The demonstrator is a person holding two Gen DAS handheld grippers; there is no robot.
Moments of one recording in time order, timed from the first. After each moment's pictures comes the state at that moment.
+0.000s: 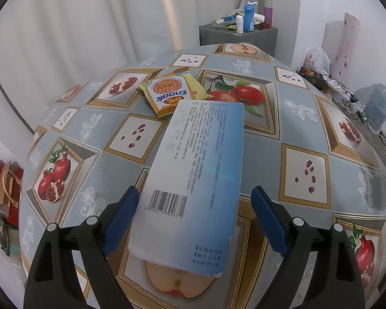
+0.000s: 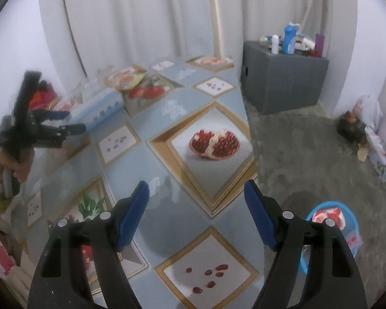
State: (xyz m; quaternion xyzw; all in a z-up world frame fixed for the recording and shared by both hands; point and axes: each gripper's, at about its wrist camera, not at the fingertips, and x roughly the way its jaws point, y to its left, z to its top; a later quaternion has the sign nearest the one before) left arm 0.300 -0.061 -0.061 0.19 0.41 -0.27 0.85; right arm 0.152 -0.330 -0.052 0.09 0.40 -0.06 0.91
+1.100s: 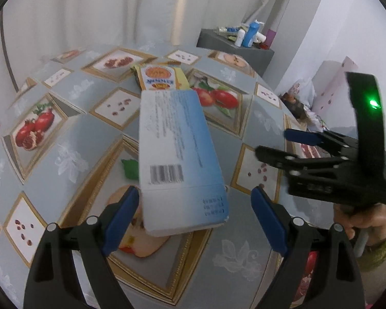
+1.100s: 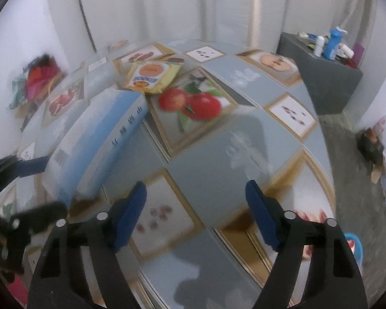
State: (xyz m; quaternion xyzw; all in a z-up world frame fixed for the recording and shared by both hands) left arm 0.277 -0.037 -0.048 0.05 0.46 -0.31 0.83; right arm 0.301 -0.261 -0.057 0.04 0.46 -0.02 0.89
